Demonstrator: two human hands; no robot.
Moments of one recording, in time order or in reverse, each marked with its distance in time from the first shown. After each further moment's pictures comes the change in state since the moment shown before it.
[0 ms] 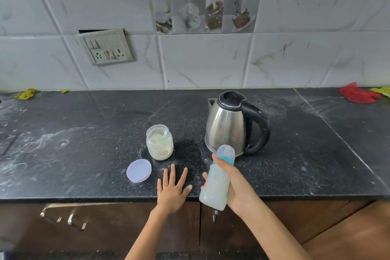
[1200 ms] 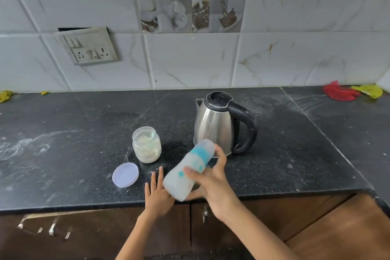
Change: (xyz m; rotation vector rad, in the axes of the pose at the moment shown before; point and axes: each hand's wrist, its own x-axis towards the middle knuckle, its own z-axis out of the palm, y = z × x) left_hand 0.005 -0.002 0.005 0.023 0.014 -0.037; right_hand -0.008 0.003 0.016 -0.098 -0.149 -0.311
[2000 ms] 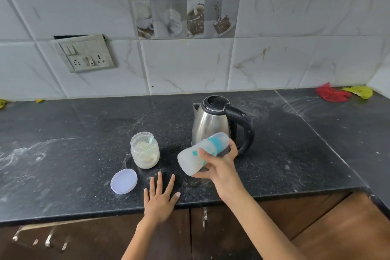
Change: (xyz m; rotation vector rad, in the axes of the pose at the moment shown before) left_hand -0.006 0.003 -0.006 -0.070 0.005 0.029; right_hand 0.007 -0.019 -0.001 0.070 0.086 -0.112
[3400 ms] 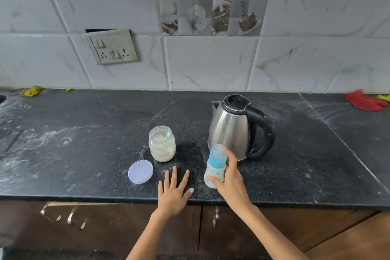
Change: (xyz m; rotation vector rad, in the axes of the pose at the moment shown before) left_hand 0.005 -0.003 0.004 0.045 -0.015 -0.010; right_hand 0.032 0.058 -0.054 -1.157 -0.025 -0.446
